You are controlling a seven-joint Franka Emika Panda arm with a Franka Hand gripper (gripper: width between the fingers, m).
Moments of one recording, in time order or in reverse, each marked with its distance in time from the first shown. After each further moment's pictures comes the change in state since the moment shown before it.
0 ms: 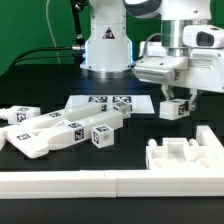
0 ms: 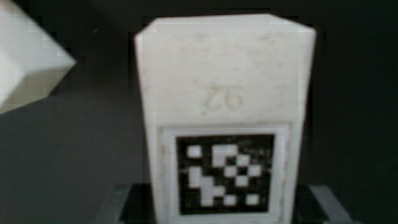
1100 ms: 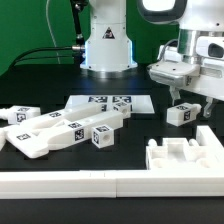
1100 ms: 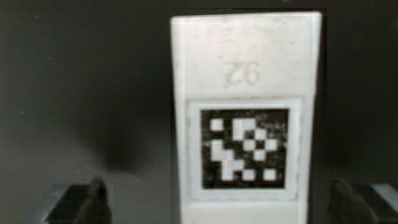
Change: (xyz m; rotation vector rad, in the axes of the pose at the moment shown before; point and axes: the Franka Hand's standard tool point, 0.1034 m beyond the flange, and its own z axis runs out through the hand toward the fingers) arm 0.054 -0.001 0.018 0.073 -0.018 0.174
